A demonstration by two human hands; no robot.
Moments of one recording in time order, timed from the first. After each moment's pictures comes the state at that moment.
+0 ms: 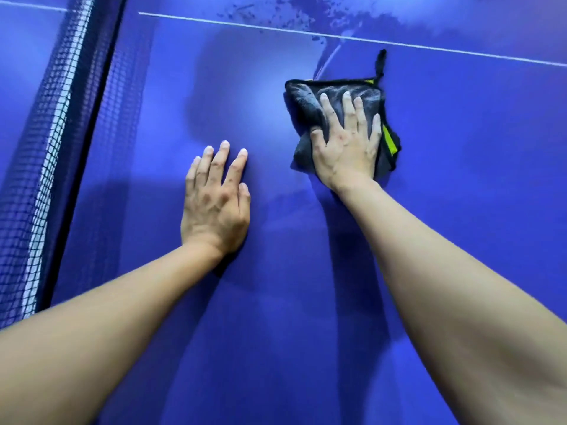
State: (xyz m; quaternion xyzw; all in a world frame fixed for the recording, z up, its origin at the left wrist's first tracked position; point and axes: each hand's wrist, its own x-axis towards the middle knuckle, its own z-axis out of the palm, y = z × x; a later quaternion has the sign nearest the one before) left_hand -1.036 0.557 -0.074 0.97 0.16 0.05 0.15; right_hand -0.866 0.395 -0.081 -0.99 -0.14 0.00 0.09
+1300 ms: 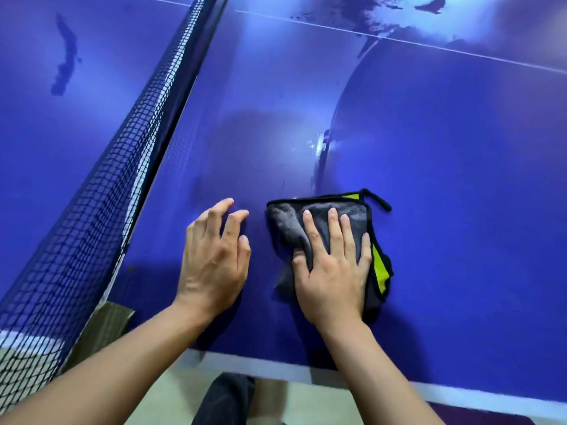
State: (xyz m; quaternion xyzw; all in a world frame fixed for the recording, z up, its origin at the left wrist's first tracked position) left_hand -1.316 0.526 -0.060 0.96 0.19 0.11 0.17; right_hand -1.250 0.348 -0.088 -0.98 -0.19 -0.04 0.10
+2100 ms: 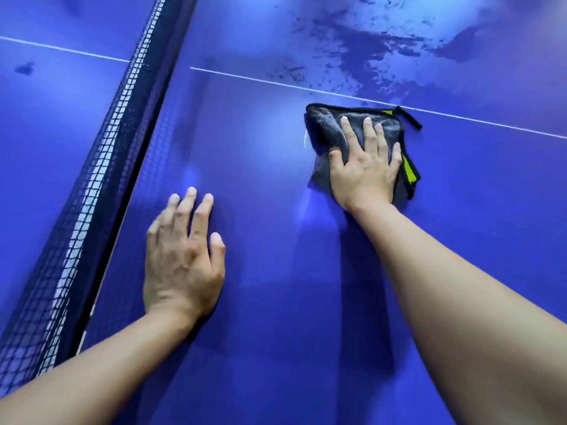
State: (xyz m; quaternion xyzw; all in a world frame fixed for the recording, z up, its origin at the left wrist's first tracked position) left_hand -1.051 0.654 -0.074 0.96 0.26 0.07 0.13; right_hand -0.807 0.478 -0.081 -0.99 -0.12 0.00 0.08
